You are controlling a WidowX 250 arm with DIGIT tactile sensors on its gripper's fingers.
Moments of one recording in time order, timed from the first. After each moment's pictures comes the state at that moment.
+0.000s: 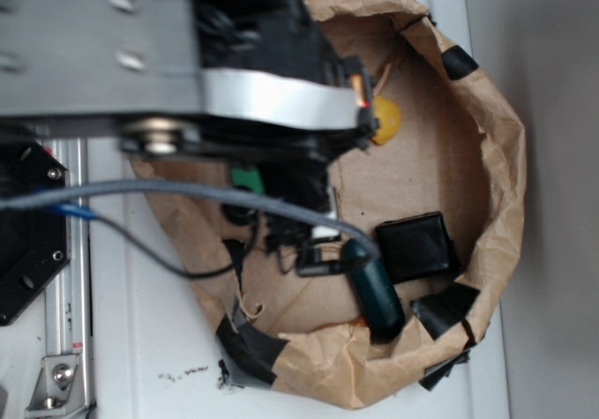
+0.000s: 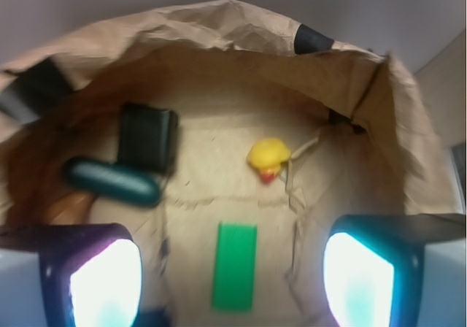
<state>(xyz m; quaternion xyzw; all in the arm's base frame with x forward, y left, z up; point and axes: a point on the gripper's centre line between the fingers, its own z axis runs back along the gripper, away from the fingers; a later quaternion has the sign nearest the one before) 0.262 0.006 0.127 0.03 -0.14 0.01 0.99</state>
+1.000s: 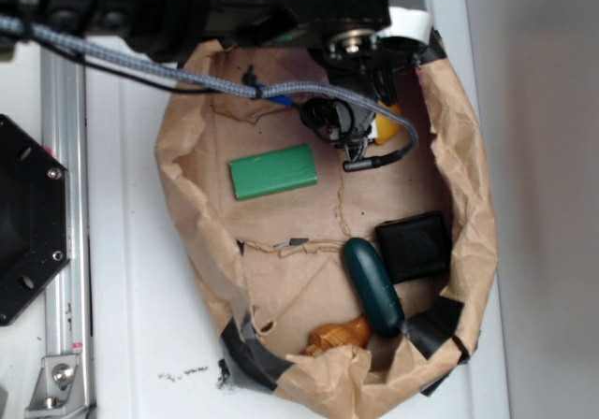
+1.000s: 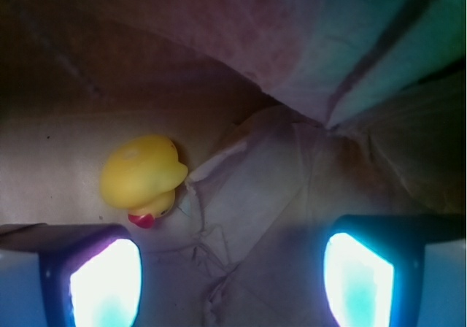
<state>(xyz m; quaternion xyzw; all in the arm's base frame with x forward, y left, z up) 0.291 0.070 0.067 0.07 -0.08 0.03 0.99</state>
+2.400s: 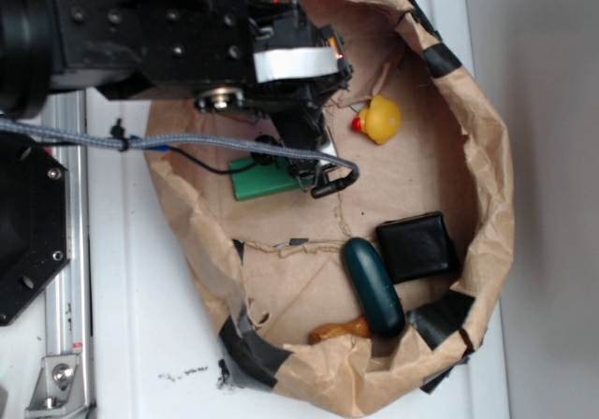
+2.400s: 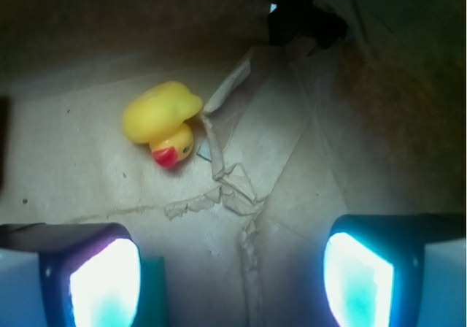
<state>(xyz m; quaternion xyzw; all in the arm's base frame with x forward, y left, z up) 0.261 0.057 0.060 0.05 -0.16 0.12 0.98</state>
